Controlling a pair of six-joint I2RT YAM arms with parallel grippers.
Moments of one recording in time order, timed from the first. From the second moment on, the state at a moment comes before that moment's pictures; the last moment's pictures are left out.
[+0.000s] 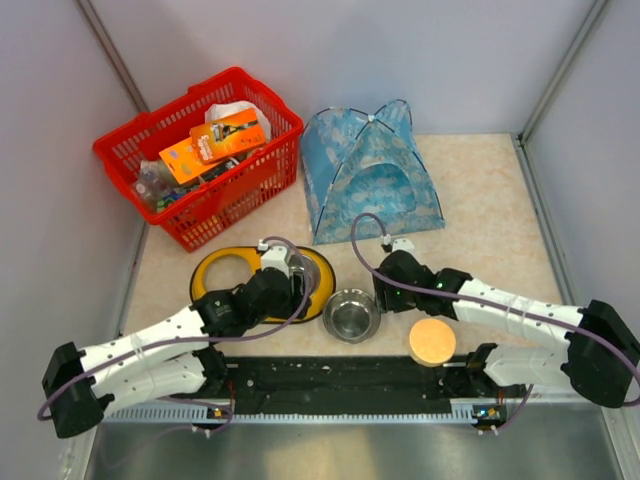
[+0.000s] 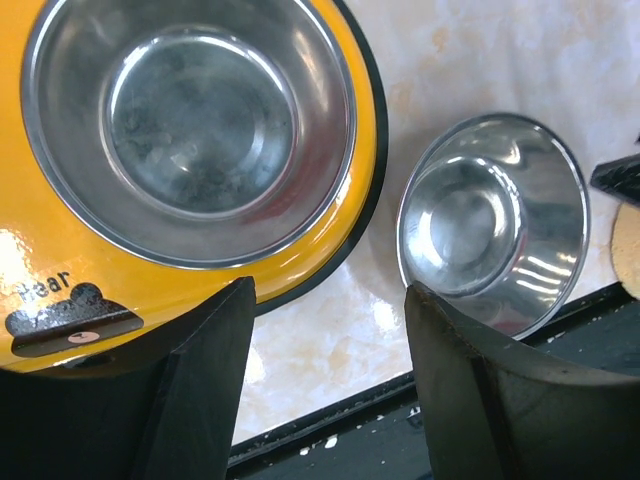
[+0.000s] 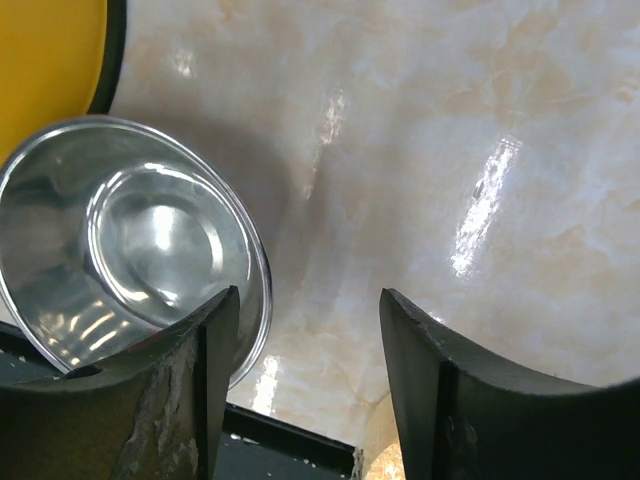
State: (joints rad) left arm -0.97 0.89 0.57 -0.46 -0.29 -0.73; right arm 0.91 1.16 0.69 -0.49 0.23 0.63
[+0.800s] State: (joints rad) left arm -0.97 0.61 0.82 -0.71 -0.49 -0.66; right arm 0.99 1.28 0.81 -0.39 0.13 0.63
